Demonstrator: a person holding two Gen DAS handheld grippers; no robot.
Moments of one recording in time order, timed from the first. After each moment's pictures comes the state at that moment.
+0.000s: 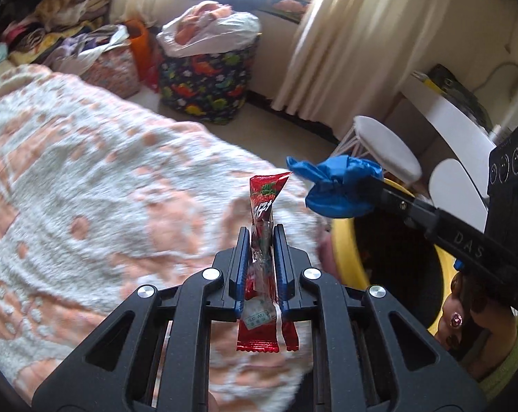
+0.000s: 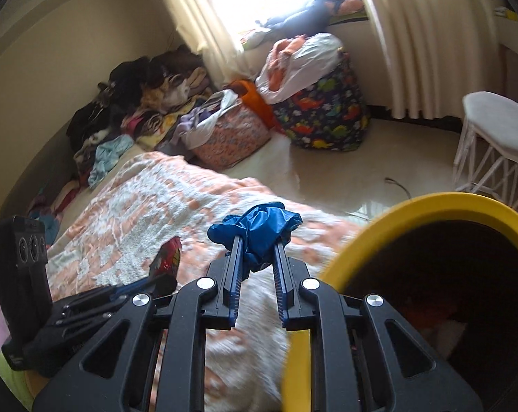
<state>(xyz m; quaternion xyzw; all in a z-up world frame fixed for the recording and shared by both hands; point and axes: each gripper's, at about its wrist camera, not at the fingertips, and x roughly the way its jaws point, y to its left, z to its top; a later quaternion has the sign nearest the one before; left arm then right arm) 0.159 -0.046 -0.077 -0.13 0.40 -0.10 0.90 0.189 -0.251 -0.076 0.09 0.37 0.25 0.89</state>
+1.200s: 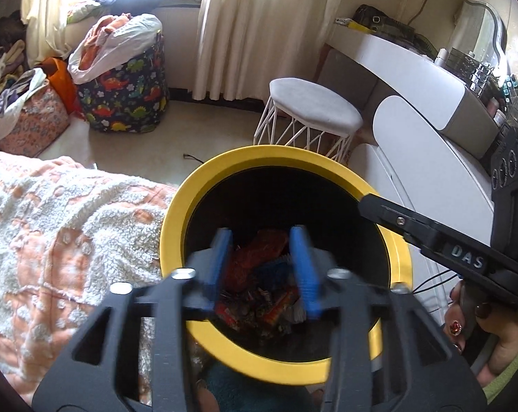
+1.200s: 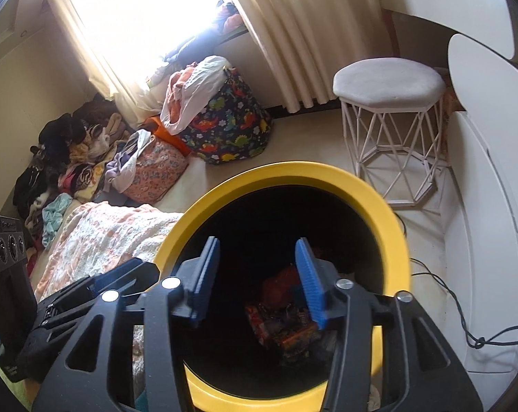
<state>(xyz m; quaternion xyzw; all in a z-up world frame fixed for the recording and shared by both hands) 0.173 -0.203 -0.070 -0.03 0.40 -0.22 0.89 0.133 -0.404 -0.078 0.17 0.37 0.08 0.91</state>
